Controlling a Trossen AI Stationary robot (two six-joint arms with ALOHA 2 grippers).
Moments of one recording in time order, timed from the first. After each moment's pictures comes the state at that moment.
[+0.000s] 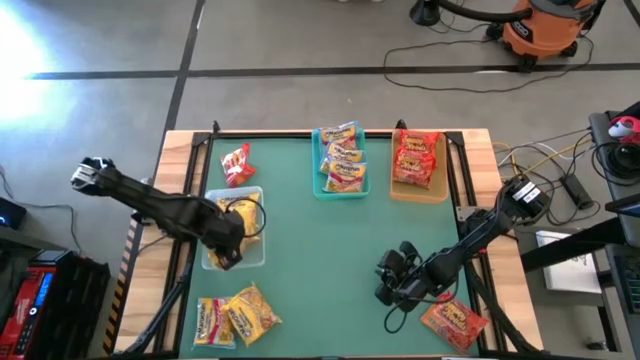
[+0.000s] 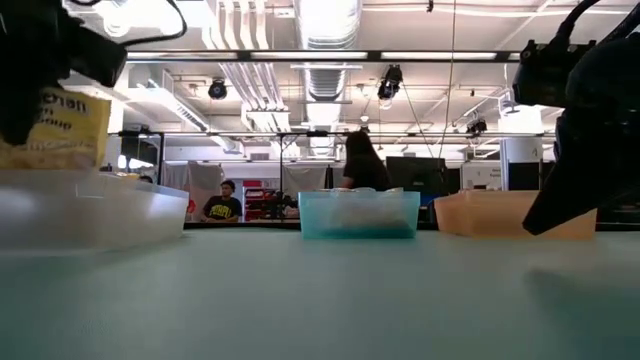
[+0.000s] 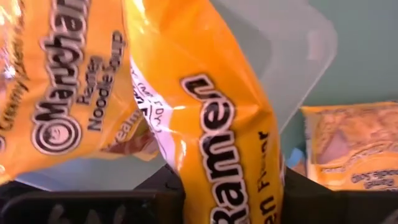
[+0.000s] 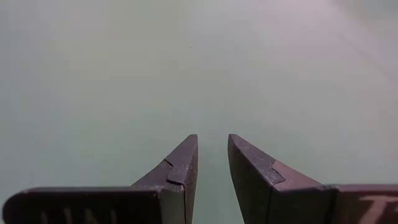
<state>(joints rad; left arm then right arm) -0.36 1.08 0.81 -1.12 0.04 -1.01 0.67 1.65 0.77 -0.29 0.58 1.18</state>
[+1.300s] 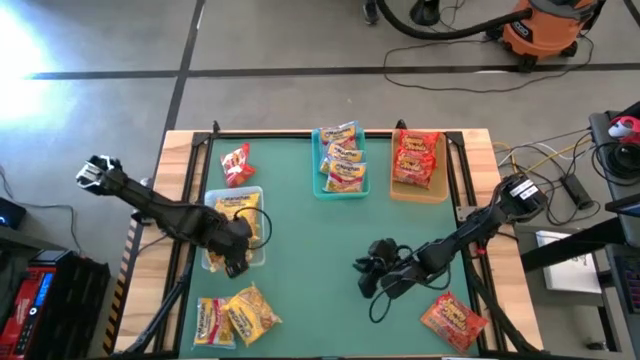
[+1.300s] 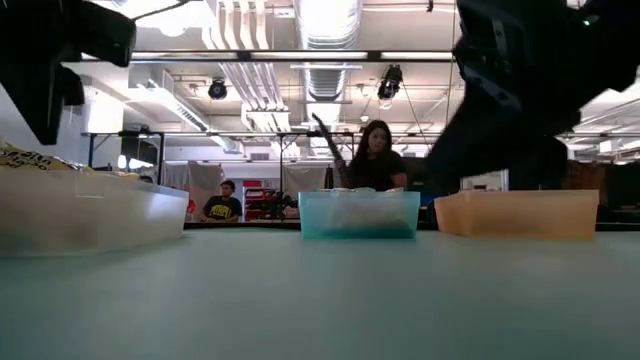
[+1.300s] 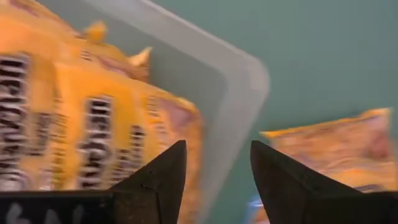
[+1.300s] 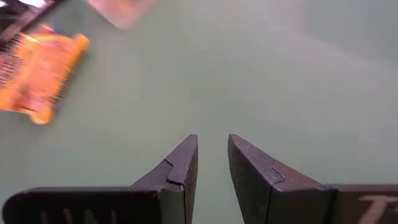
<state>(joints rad) -0.45 1.15 0.85 -1.00 -0.06 -1.01 0.55 1.65 0.77 0.08 0.61 1.11</state>
